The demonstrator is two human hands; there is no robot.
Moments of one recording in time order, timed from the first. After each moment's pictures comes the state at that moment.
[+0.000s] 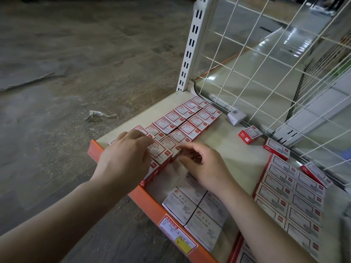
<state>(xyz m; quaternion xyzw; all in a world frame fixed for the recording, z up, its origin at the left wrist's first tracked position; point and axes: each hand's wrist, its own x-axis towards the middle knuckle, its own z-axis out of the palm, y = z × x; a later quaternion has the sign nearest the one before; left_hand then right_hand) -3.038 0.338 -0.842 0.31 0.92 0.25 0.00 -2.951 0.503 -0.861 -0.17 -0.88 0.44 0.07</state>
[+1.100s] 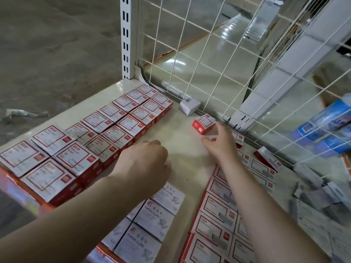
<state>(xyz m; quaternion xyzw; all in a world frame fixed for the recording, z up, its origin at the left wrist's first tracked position) -2.992 0.474 -0.849 0.48 0.87 0.11 0.11 -2.920 0.664 -0.888 -0.43 -0.84 0.29 0.14</state>
